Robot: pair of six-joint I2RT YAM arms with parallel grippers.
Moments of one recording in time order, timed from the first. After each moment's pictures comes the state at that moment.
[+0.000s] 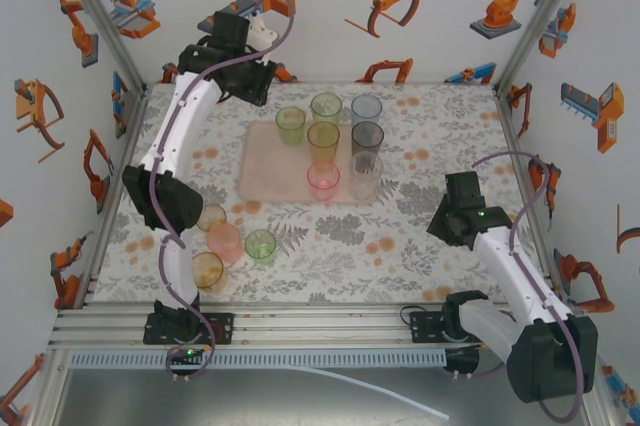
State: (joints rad) left arm -0.38 2.06 2.32 -1.10 0.05 0.20; right arm 0.15 0.97 0.64 -0.73 0.11 0.59
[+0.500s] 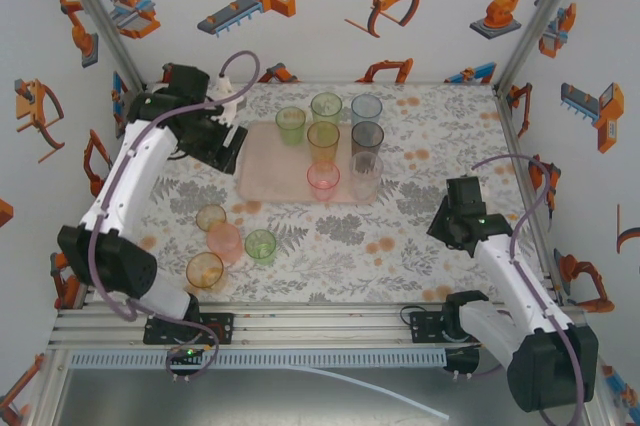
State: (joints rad) left arm -0.28 1.52 1.62 -1.21 0.12 0.30; right arm 0.15 0.93 0.59 -0.67 0.10 0.56
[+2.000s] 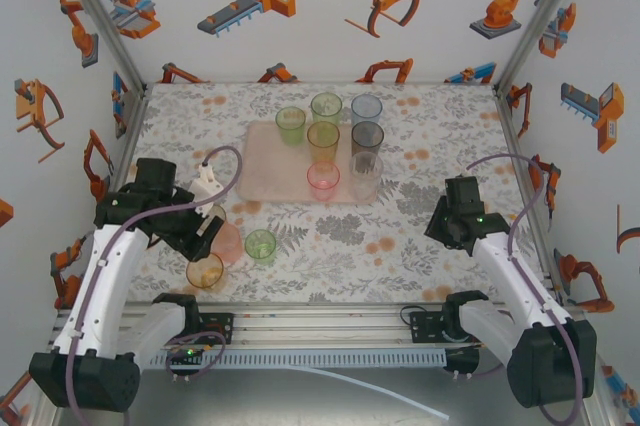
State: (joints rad) left arm -0.13 0.94 0.97 -1.25 0.22 0.58; right arm 0.15 0.95 0.58 -0.66 0.06 0.53
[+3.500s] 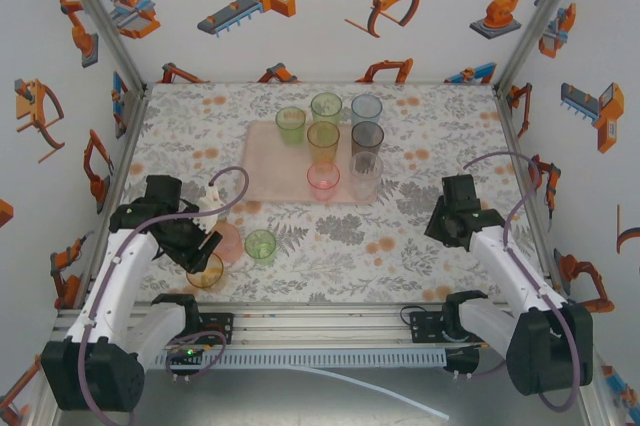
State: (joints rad) left arm -0.09 0.93 0.76 -1.15 0.19 0.66; right arm 0.15 1.02 0.58 -0.62 0.09 0.51
